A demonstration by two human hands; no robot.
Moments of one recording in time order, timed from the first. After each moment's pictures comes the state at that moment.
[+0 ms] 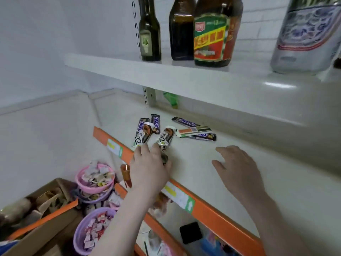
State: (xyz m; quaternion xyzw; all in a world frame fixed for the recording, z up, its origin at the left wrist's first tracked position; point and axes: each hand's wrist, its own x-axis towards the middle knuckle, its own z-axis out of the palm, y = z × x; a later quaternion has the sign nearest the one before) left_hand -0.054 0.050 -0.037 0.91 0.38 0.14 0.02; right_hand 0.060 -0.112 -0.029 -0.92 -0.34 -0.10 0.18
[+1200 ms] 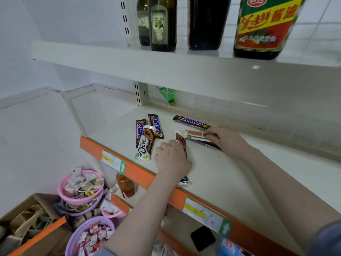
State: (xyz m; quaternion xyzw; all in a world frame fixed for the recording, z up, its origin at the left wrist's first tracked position) left_hand 0.022 0.113 -0.046 0.94 0.32 0.03 0.14; right_hand 0.165 0.001 -0.041 -0.92 -0.37 0.00 0.15
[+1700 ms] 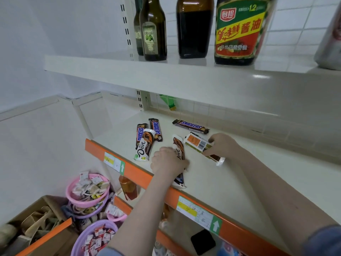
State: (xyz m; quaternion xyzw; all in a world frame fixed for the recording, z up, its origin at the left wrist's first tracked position) left_hand 0.024 0.113 -0.052 0.89 0.38 0.04 0.23; right_hand 0.156 -0.003 -0.039 -0.93 -0.29 0.11 0.18
